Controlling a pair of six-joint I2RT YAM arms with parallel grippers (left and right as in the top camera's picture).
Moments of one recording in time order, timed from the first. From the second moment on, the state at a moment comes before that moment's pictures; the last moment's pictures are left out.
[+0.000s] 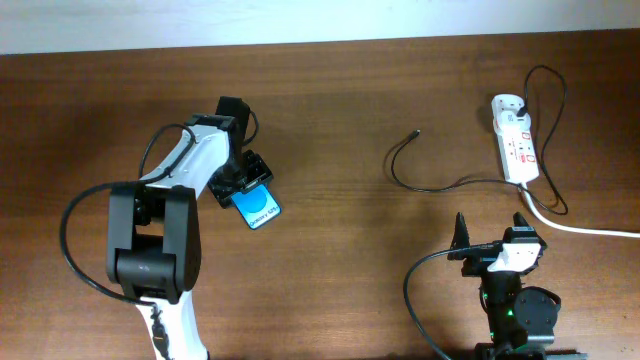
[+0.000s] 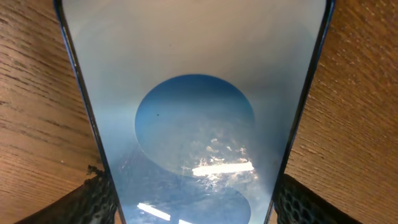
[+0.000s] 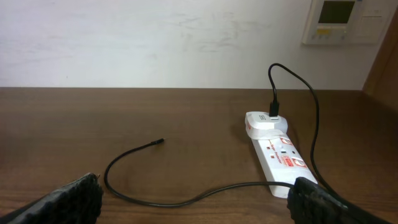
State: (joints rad) left arm -0.17 2.11 1.48 -0.94 0.08 -0.71; right arm -0.06 0.01 0.01 -0.07 -0.02 -0.01
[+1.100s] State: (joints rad) left arm -0.18 2.13 1.67 -1.28 0.23 -0.54; right arm -0.06 0.01 0.01 -0.07 -0.02 -0.01
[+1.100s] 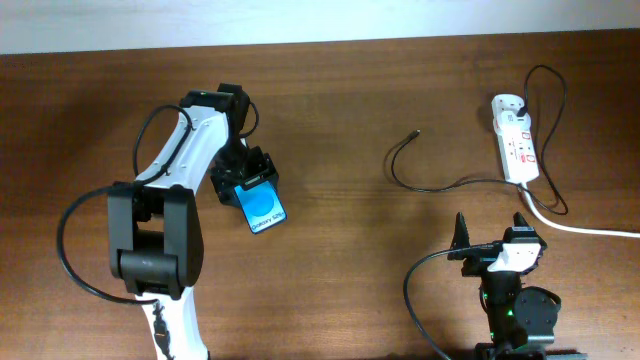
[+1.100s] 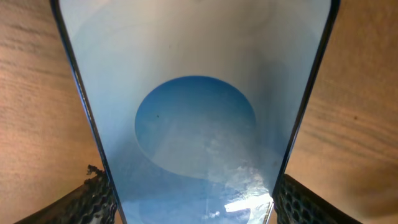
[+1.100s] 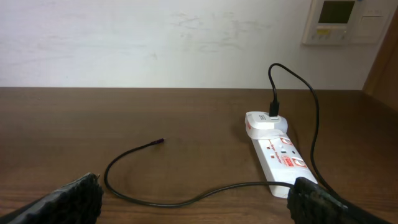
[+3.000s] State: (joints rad) left arm -0.31 2.13 1.88 -1.65 0.42 -0.41; right arm -0.06 0.01 0.01 -0.07 -0.02 -0.01
